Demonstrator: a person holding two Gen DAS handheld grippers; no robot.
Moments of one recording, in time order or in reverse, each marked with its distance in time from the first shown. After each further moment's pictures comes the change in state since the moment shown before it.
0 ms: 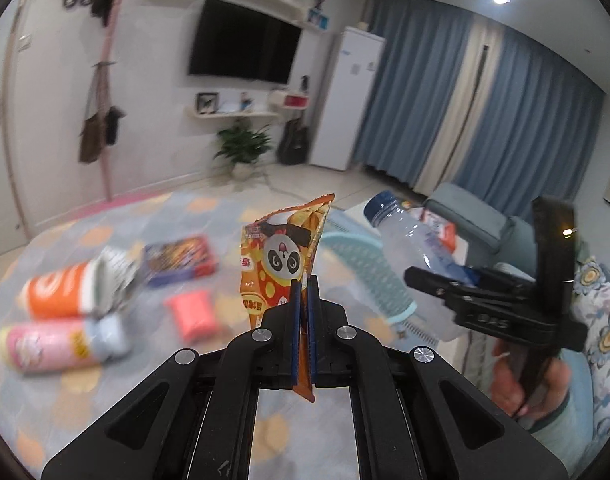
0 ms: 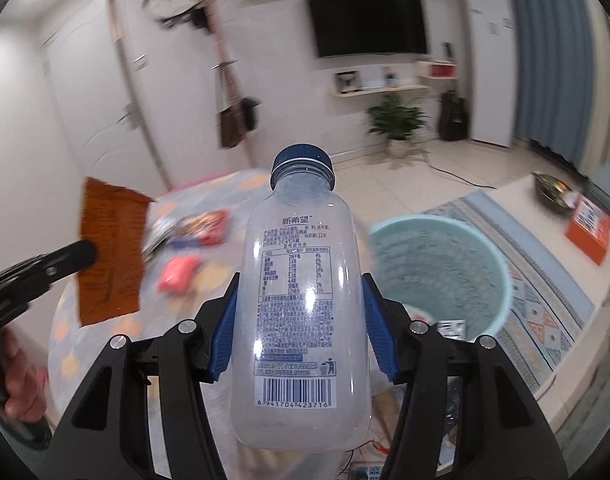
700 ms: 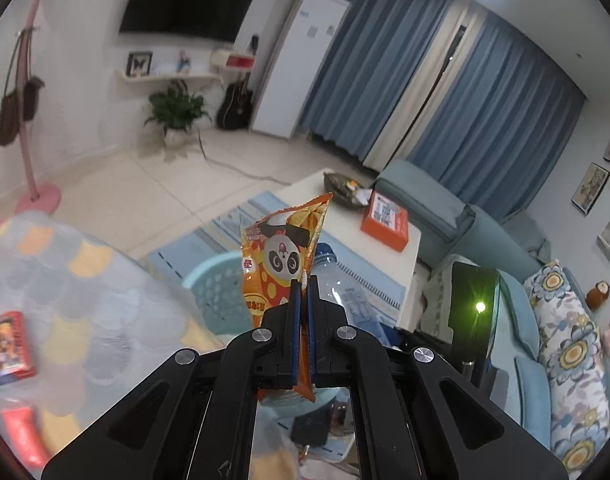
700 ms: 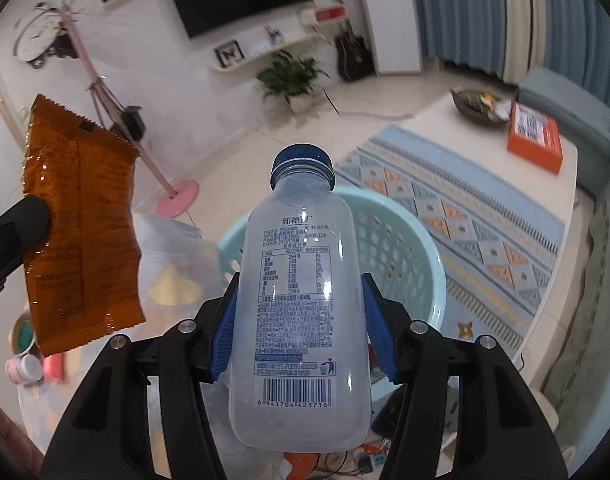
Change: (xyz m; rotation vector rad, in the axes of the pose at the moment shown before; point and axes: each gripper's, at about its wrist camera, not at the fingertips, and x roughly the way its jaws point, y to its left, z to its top) left arm 0.203 -0.074 0.066 -0.049 0.167 -0.212; right arm 0.108 -0.143 0.020 0.310 0.155 -0.218
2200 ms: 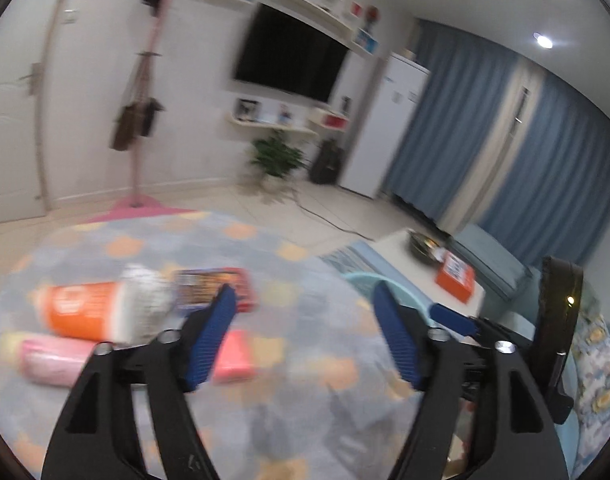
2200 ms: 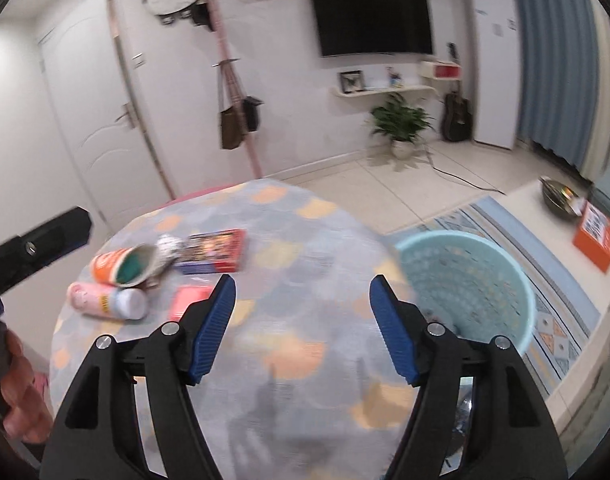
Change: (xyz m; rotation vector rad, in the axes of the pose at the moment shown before) left arm -0.225 0.093 -0.078 -0.138 -0.264 0.312; right arm -0.104 0.177 -0.067 -0.355 -0.138 0.235
